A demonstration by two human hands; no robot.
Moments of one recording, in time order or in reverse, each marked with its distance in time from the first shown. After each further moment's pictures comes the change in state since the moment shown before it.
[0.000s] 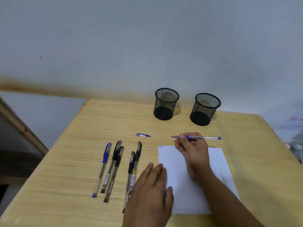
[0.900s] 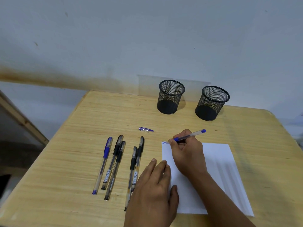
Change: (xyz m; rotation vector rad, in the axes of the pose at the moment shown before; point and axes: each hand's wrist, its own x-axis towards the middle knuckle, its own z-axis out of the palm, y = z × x) left_hand 0.000 0.000 0.006 -0.047 0.125 0.031; right_hand -0.008 0.017 0.012 -0.756 -0.076 -0.293
